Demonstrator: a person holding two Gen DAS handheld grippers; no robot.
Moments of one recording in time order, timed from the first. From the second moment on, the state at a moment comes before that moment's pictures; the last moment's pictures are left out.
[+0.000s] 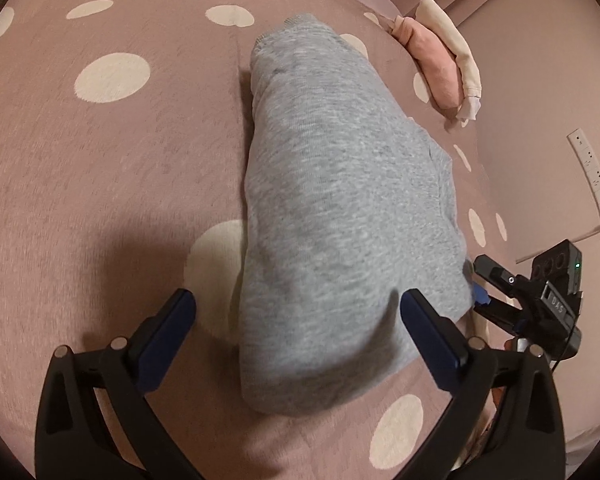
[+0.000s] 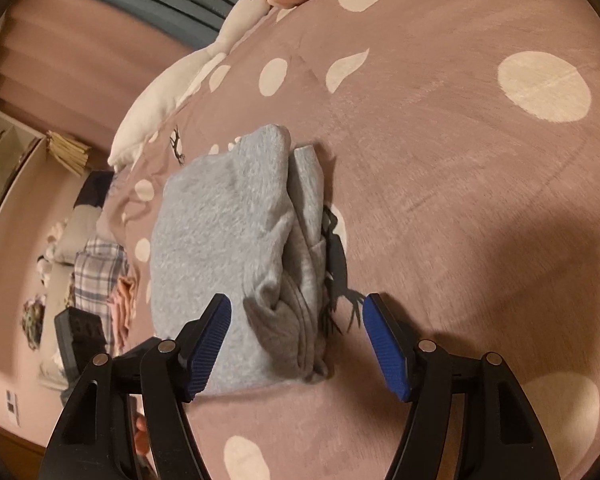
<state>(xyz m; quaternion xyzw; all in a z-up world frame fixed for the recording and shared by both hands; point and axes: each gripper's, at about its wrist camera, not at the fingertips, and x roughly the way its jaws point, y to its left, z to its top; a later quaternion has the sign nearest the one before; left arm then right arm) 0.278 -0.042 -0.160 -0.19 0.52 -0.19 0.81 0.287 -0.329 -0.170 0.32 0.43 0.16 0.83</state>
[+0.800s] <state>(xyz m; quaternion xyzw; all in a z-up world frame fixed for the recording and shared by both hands) 0.301 -0.049 -0.167 -0.16 0.52 -0.20 0.82 0.308 -0.321 -0.172 0.31 0.43 0.17 0.83</state>
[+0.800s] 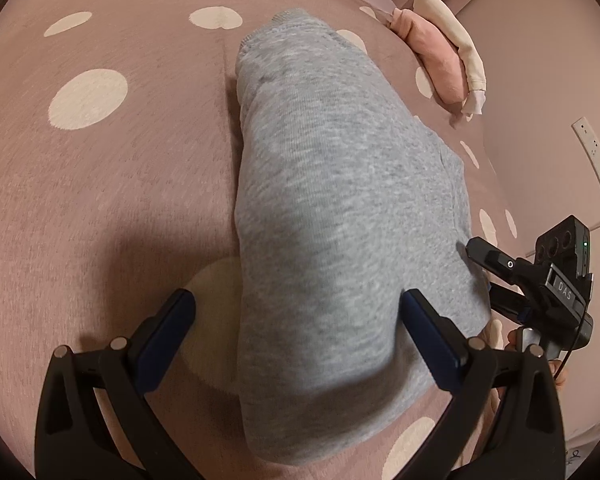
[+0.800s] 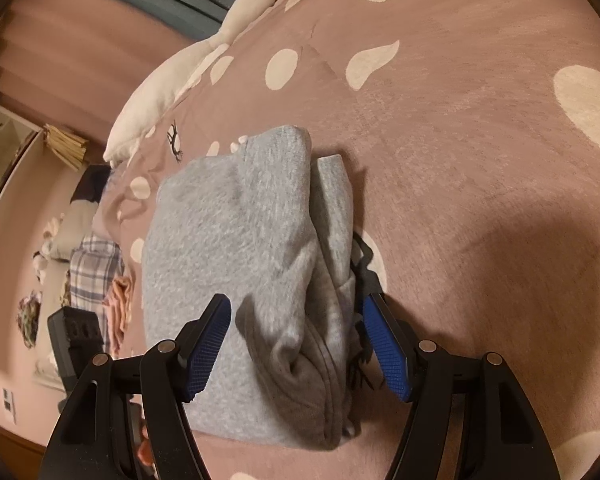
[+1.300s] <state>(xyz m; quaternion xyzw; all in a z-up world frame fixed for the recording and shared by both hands) 0.304 -0.051 -0.167 -0.16 0.52 -0.20 0.82 0.318 -0.315 -0.172 0.31 0.43 0.17 0.83</state>
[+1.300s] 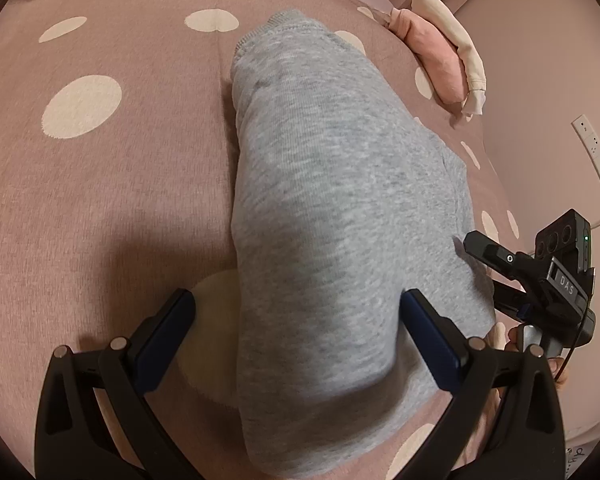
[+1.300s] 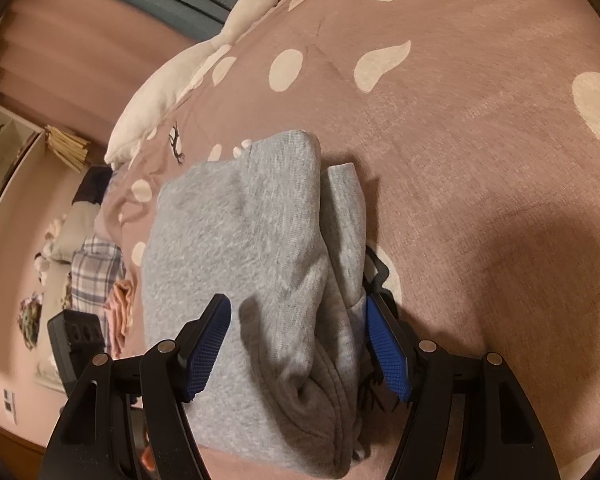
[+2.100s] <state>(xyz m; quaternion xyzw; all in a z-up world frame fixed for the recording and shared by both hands) 0.313 -0.050 -0.168 -0.16 0.52 -0.20 0.82 0.325 -0.312 -0.174 0.31 0.43 0.17 0.83</state>
